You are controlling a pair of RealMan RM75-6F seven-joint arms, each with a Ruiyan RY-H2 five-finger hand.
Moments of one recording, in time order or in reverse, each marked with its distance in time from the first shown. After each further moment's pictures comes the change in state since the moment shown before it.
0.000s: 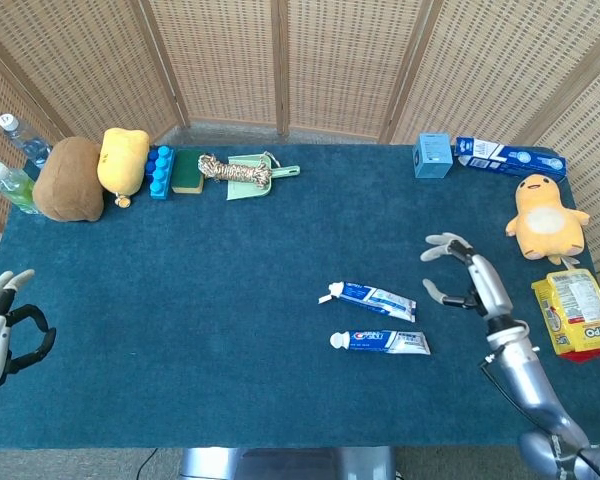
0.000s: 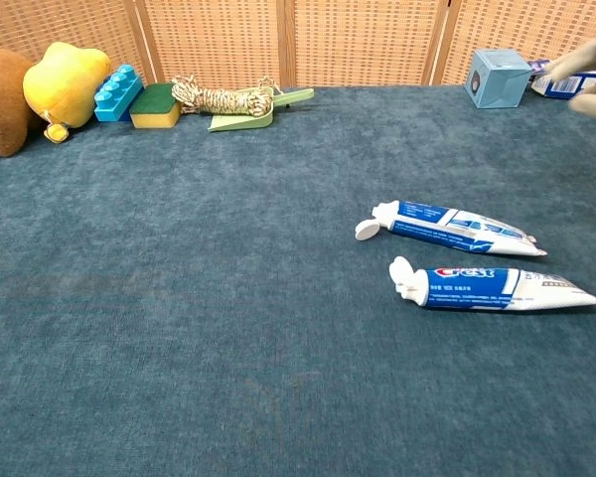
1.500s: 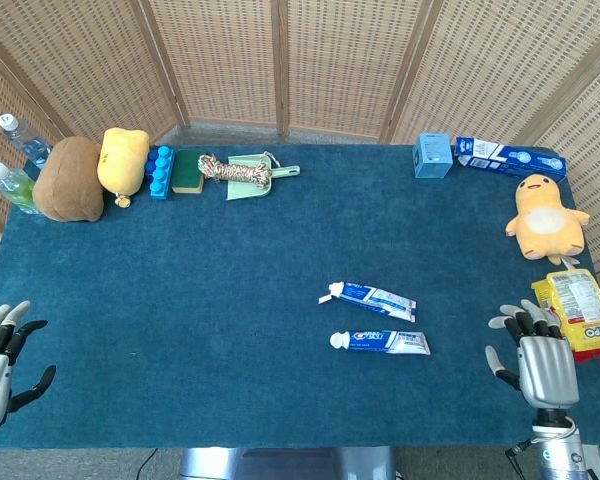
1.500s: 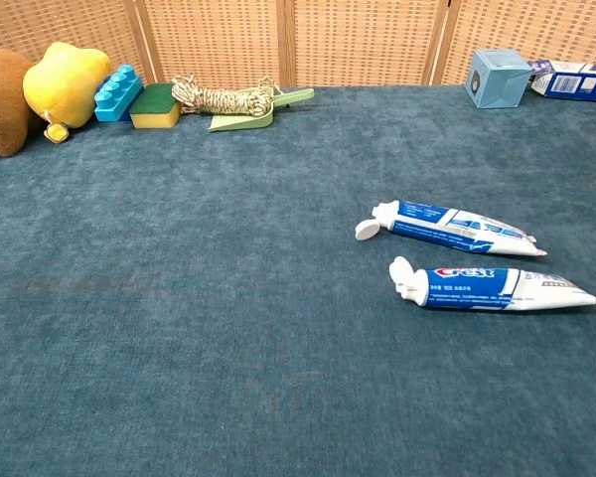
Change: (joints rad) left arm 0.138 -0.066 0.053 0.028 0.145 0.098 0.132; right arm -0.331 0.020 -0.176 -0.190 -0.061 0.410 -0.884
